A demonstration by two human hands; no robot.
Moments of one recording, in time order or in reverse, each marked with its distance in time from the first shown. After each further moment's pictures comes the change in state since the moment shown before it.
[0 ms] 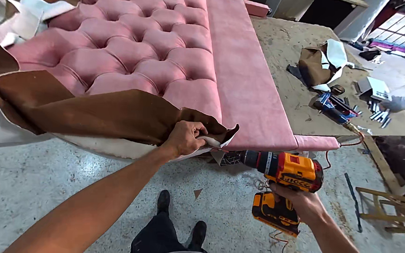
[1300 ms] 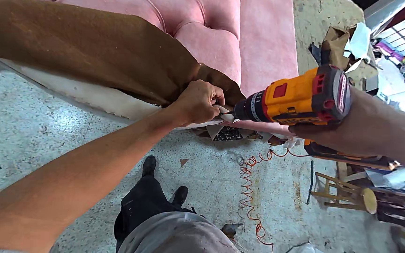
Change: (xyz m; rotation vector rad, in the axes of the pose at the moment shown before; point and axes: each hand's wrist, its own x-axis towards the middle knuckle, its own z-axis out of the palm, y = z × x) left_hand 0.009 -0.009 -0.006 -0.048 -0.096 0.060; right_hand 0.084 -0.188 0.049 -1.292 -0.374 -0.293
